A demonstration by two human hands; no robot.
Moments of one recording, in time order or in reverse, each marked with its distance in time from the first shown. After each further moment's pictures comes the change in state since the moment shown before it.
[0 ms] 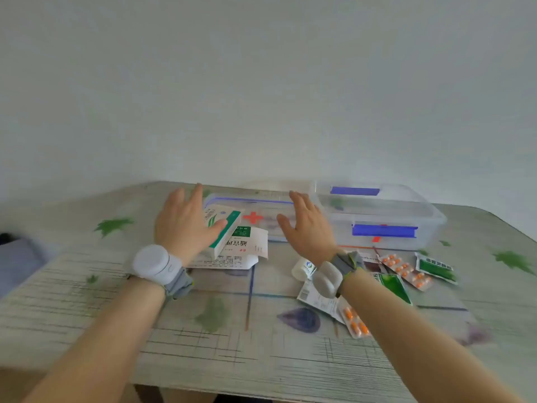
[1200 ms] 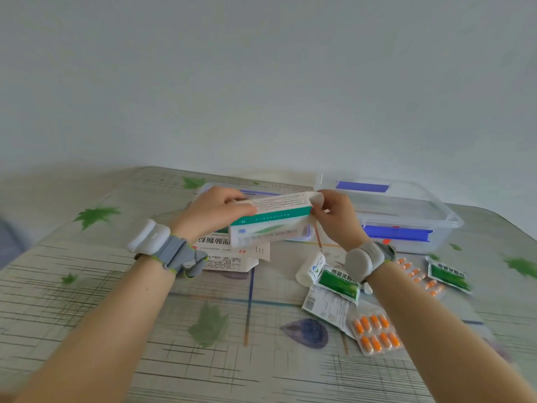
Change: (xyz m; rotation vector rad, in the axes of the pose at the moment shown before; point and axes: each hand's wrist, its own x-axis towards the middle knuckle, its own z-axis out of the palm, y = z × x) left_hand 0.044 0.024 0.017 -0.629 -0.516 0.024; right_hand 0.033 0.043 -0.013 0.487 0.014 0.044
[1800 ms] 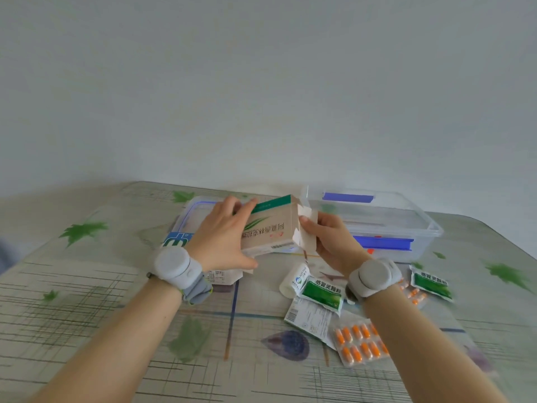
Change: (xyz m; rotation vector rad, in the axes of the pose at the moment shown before) left_hand -0.001 0.014 0.041 0.662 0.120 0.347; right_hand -0.018 0.002 -0.021 0.675 -0.201 0.363
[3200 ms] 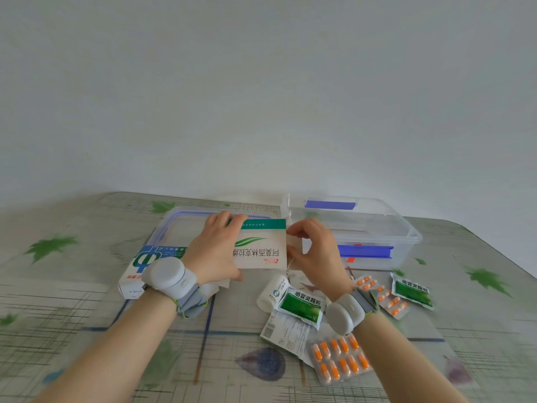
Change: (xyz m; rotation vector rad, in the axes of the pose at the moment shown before) left_hand 0.025 0.018 0.022 -0.090 0.009 -0.049; right_hand -0.016 0.009 -0.015 -0.866 0.306 -0.581
